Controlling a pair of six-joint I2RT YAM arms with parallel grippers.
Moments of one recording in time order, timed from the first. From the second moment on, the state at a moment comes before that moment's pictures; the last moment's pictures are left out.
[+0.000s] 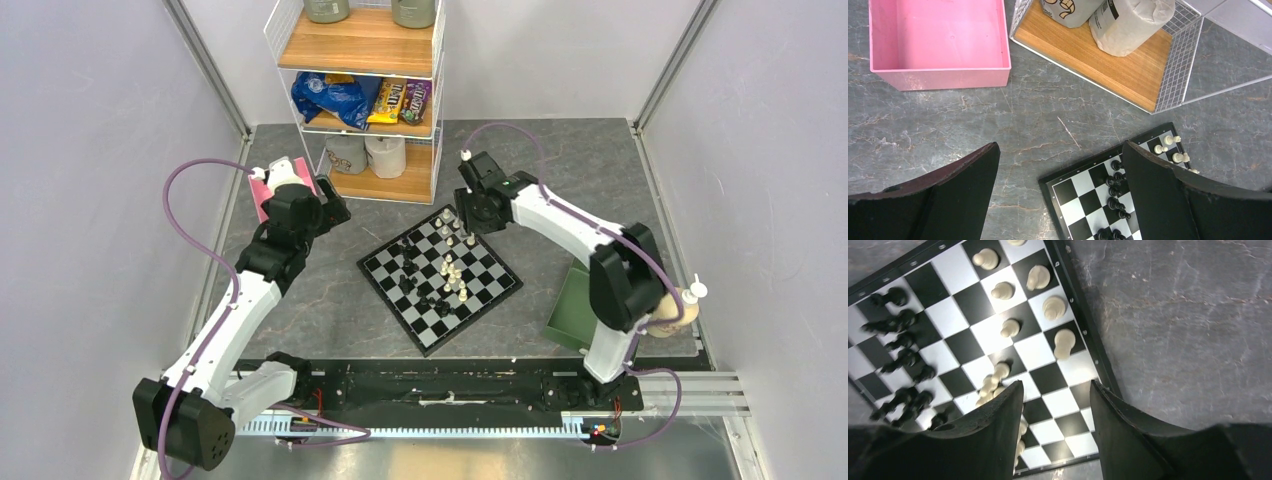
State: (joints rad) left arm -0.29 1.01 0.87 -0.34 -0.33 -0.54; right arm 0.59 1.85 1.46 -0.70 0.11 0.36
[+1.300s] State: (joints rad) left arm -0.27 1.03 0.87 -0.34 -0.33 -0.54; right arm 0.80 1.67 1.15 -0.71 0.05 0.49
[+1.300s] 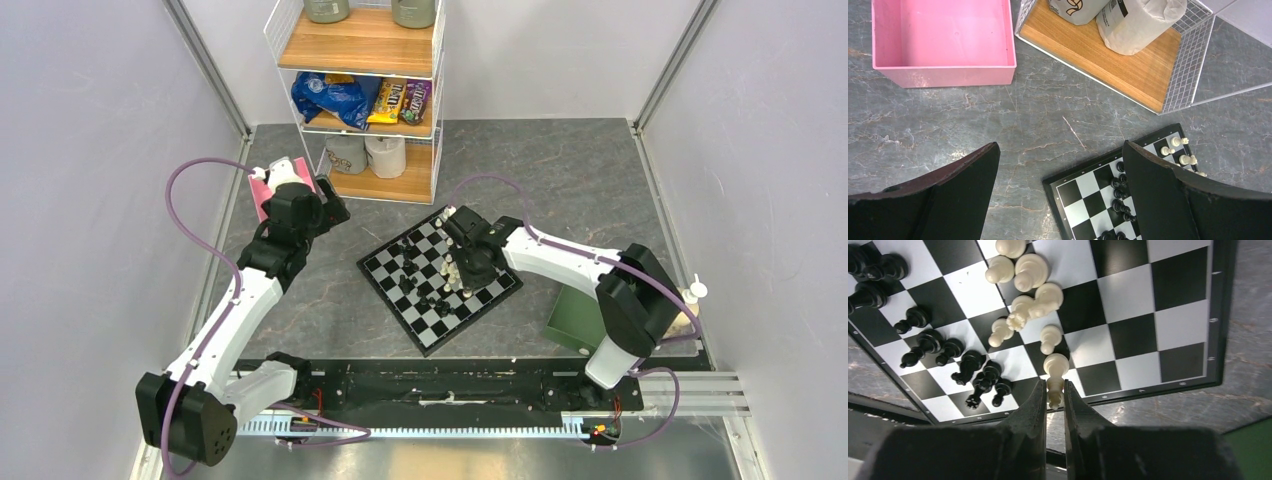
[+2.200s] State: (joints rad) left arm -0.25 1.01 0.86 -0.33 -0.33 -0.54; right arm 0.60 1.83 1.34 -0.70 0.16 0.39
